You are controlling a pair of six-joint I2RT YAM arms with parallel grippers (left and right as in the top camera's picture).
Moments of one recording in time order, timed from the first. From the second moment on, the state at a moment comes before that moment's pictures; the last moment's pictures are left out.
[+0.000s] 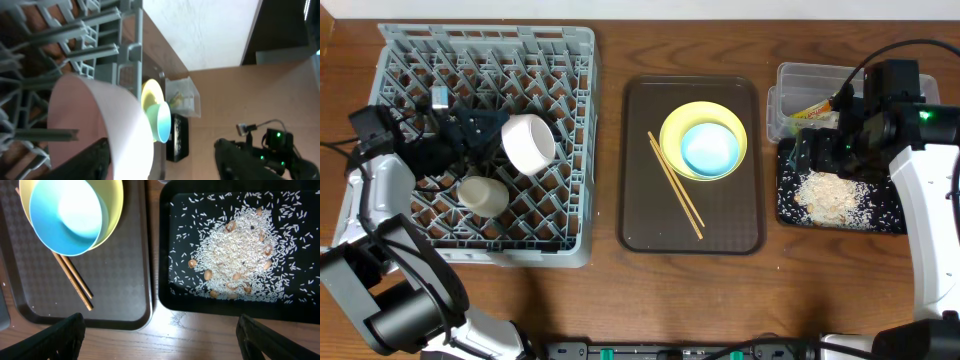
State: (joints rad) left arm 0.54 1.78 1.19 -0.59 1.30 -0.16; right arm -0.05 1.53 1.45 -1.25 -0.16 0.10
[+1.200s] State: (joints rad) left arm -0.29 1.52 1.19 -0.43 0.39 -0.25; right arm -0.05 1.53 1.45 -1.28 -0.02 0.22
